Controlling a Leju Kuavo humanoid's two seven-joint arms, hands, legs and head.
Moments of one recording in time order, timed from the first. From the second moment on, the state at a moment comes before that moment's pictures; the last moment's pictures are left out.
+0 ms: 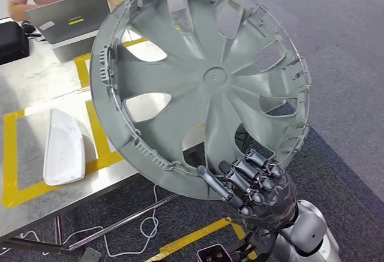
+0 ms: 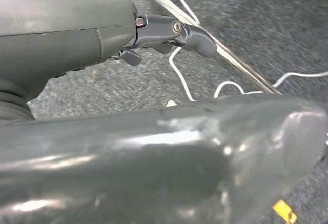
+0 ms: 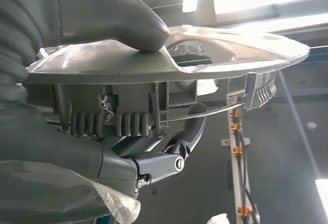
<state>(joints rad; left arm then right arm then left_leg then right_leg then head) 0.12 0.33 -0.96 -1.01 0.33 0.51 -0.25 -0.03 -0.10 0.49 -2.07 1.27 -0.69 -0.48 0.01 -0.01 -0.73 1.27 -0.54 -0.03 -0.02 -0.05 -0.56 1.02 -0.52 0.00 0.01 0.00</state>
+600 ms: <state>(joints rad) 0.13 0.33 -0.96 -1.01 0.33 0.52 -0.24 -0.04 -0.10 0.49 -2.07 1.28 -0.69 -0.45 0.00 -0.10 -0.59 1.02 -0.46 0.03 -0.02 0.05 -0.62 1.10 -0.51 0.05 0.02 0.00</state>
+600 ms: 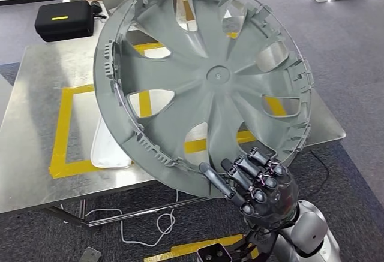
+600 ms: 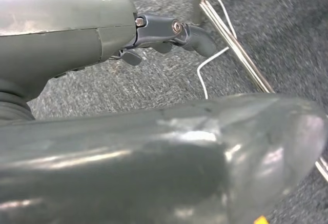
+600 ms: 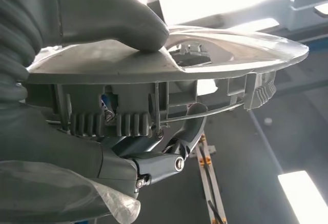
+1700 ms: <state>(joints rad) 0.14 0.34 -0.96 -1.02 0.33 0.54 -0.22 -0.05 -0.12 0.52 -2.05 1.29 -0.69 -0.35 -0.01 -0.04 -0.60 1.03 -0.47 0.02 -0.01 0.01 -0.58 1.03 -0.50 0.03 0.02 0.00</state>
